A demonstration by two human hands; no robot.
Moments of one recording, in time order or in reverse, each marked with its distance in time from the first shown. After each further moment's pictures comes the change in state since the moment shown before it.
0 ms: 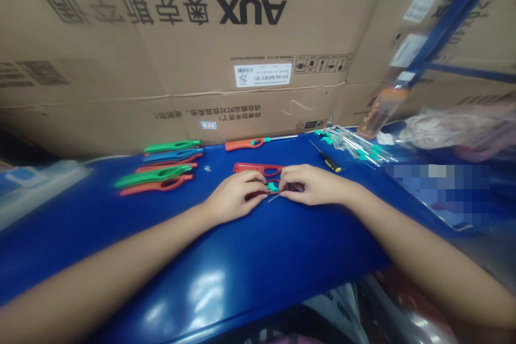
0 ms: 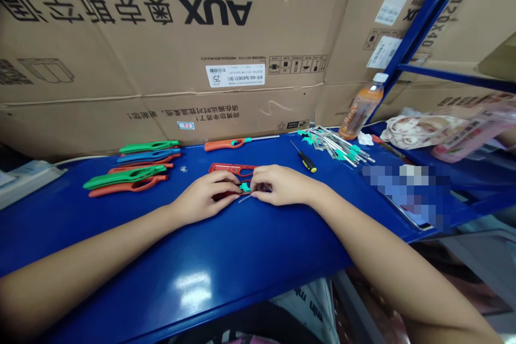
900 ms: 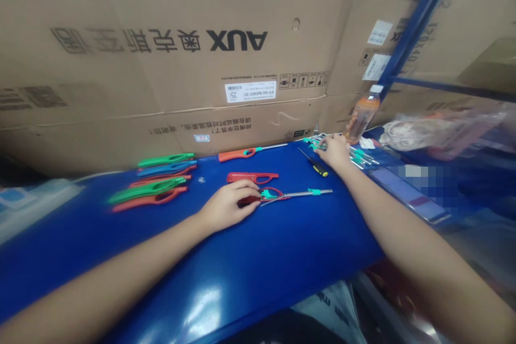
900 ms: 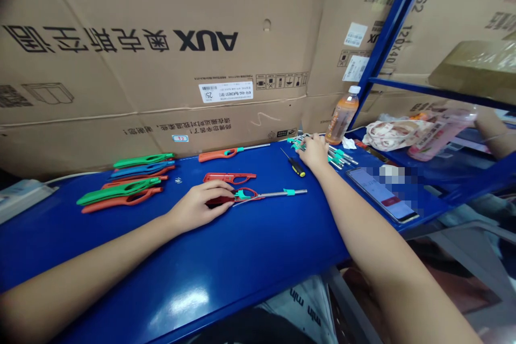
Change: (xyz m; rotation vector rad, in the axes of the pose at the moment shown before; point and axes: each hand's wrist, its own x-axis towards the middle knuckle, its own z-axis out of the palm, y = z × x) left_hand 0.000 0.000 0.002 -0.035 0.085 0.027; right_hand -0.036 0.135 -0.039 -0.569 0.628 1.017
